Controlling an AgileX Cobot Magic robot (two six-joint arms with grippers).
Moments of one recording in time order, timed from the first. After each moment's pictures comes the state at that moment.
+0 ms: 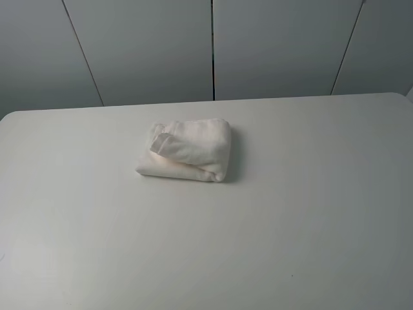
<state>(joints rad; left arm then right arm) -0.30 0.00 -0.51 -0.03 1.09 0.01 0.52 0.00 -0.51 0.14 1.10 -0.11</state>
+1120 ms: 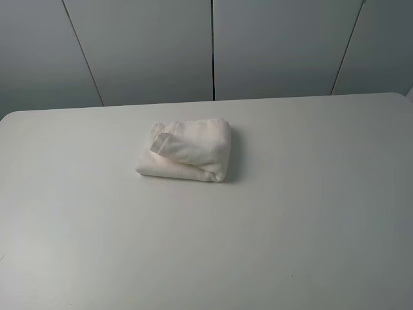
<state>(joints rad) -0.09 0.00 -0.51 -0.02 1.09 0.01 0.09 0.00 -0.51 0.14 1.10 -0.11</state>
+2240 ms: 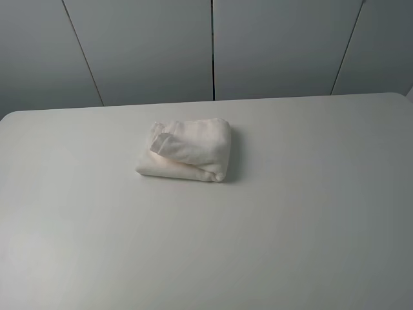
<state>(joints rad) -0.09 0.00 -0.51 -0.02 1.09 0.01 0.09 0.00 -0.51 0.12 1.10 -0.09</state>
